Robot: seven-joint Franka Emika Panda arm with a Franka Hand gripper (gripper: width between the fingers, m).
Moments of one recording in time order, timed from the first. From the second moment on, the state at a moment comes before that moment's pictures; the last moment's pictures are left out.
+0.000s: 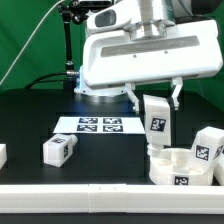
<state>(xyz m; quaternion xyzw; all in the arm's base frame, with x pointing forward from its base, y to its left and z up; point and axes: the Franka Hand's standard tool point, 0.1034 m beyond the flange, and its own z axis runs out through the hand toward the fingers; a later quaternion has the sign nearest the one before) 0.610 0.044 0.111 -0.97 0.05 -0.22 0.05</state>
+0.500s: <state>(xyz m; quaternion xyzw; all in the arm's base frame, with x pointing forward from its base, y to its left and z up) 0.611 0.046 0.109 -0.97 0.06 -0.22 0.06</state>
